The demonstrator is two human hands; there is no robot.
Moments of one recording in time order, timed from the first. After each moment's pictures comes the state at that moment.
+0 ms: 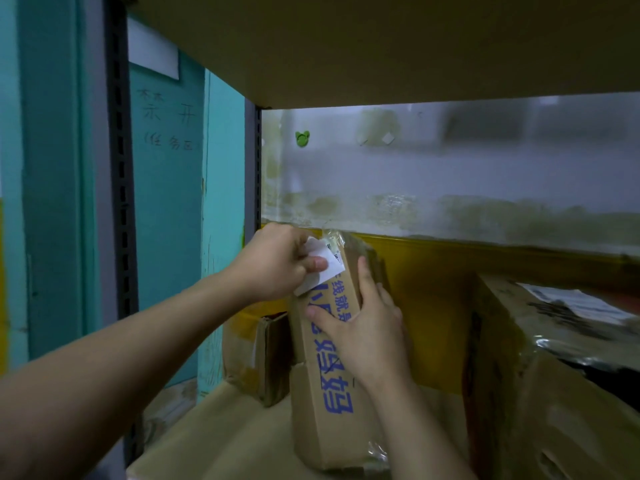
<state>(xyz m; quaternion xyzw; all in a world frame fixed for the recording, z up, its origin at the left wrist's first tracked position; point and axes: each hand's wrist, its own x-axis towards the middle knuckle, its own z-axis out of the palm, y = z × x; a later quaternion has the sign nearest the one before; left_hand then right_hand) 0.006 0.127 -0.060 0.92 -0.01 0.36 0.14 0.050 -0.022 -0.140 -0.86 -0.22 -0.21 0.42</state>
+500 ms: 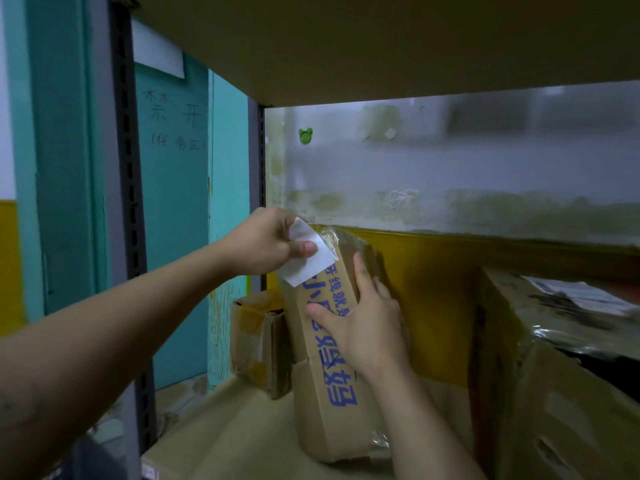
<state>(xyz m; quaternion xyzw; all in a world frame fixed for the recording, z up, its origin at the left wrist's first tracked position) 0.001 0.148 -0.043 0.91 -0.05 0.31 0.26 0.049 -0.021 -0.137 -0.87 -0.23 -0.18 0.39</state>
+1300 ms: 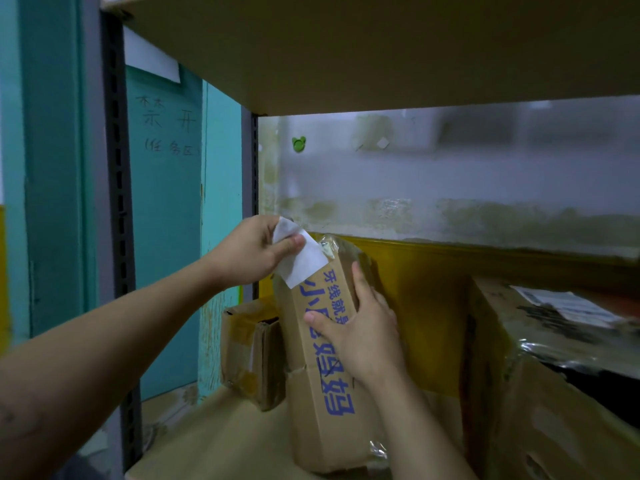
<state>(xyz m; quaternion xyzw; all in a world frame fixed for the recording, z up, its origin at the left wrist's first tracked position) 0.015 0.159 -0.052 0.87 -0.09 0.38 0.29 0.062 -0.024 -0.141 -0.84 -0.24 -0.18 0.44</state>
